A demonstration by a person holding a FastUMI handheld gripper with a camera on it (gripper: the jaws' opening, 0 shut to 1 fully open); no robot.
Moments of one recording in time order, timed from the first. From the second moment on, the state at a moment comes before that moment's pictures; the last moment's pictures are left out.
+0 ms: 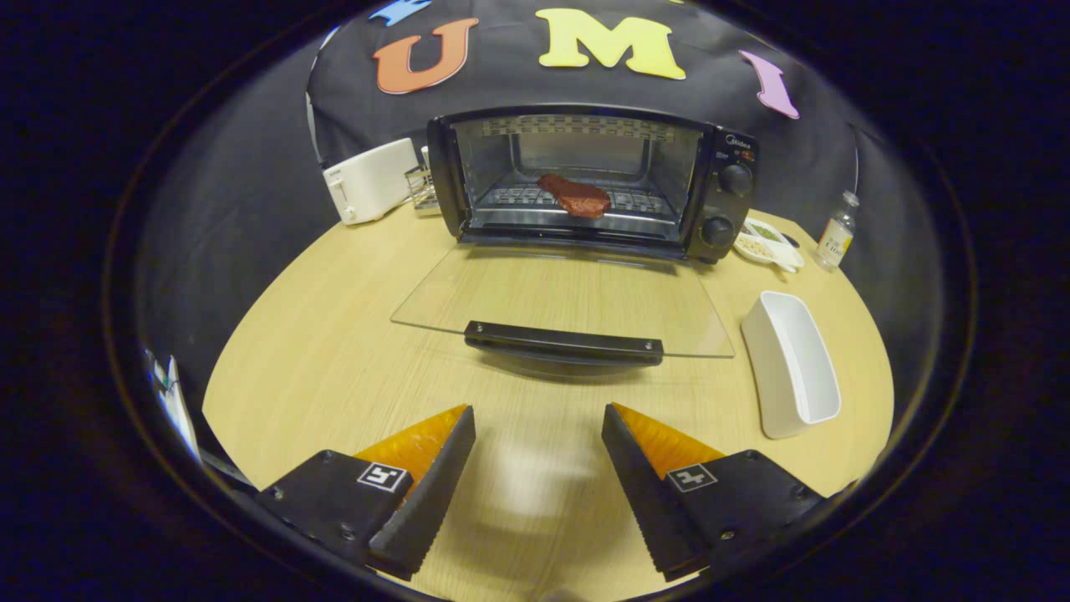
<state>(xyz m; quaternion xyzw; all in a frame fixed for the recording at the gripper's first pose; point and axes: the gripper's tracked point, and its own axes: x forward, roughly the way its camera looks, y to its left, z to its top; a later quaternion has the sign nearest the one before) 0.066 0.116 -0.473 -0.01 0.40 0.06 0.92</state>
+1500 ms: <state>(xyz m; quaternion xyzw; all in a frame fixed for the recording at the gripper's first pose) 0.161 0.113 -0.356 0.03 0.31 0.07 0.95</state>
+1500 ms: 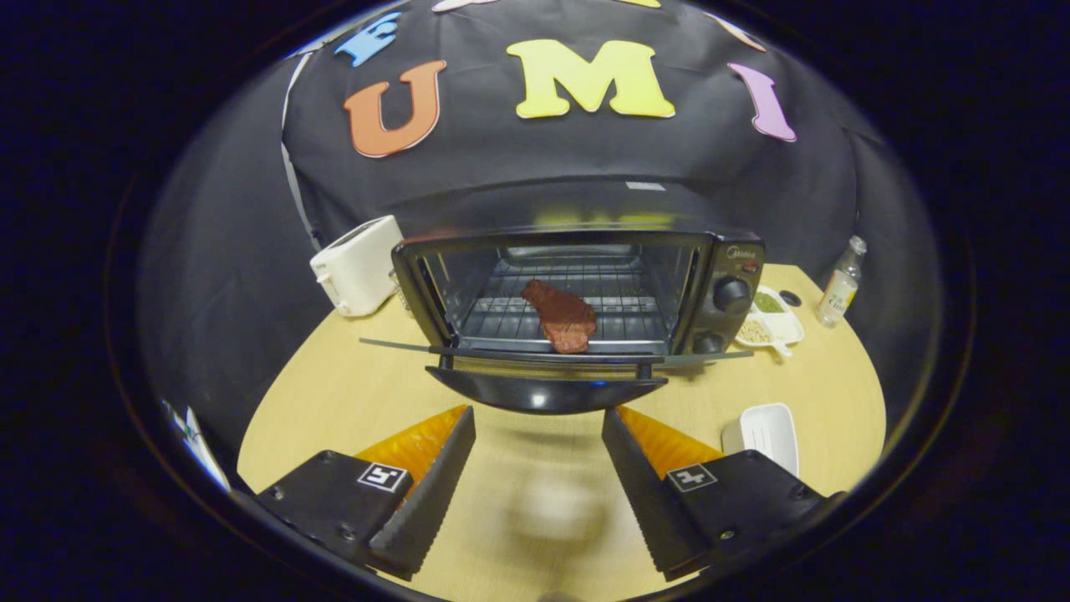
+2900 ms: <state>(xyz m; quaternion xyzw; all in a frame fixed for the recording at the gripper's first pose) 0.085 0.012 -0.099 0.02 0.10 0.02 0.99</state>
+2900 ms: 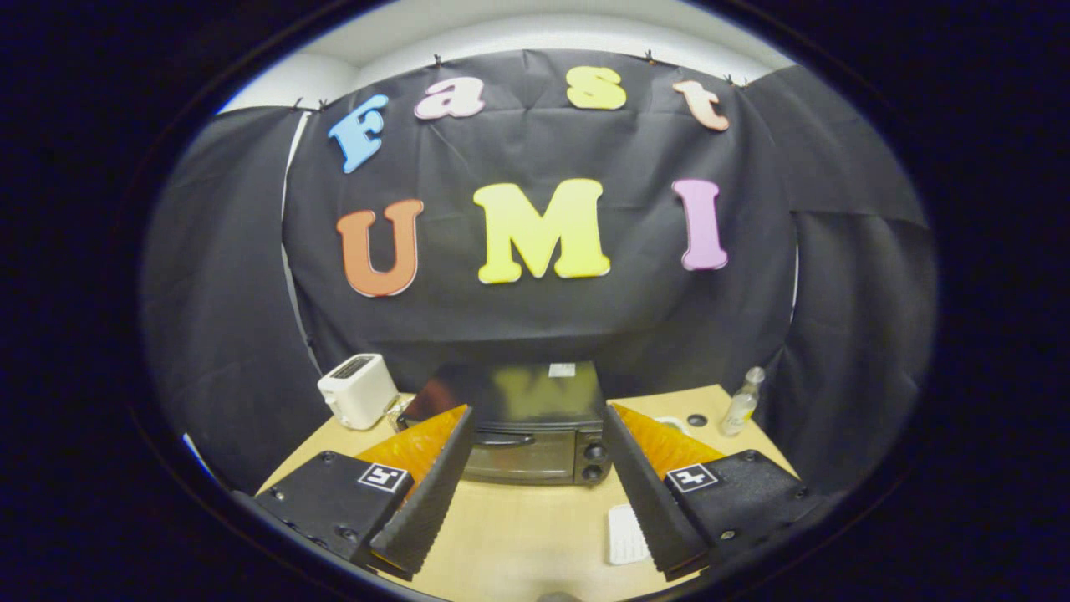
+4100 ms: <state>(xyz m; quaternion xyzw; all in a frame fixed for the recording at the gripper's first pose) -0.033 -0.175 0.002 0.02 0.02 -0.03 1.00</state>
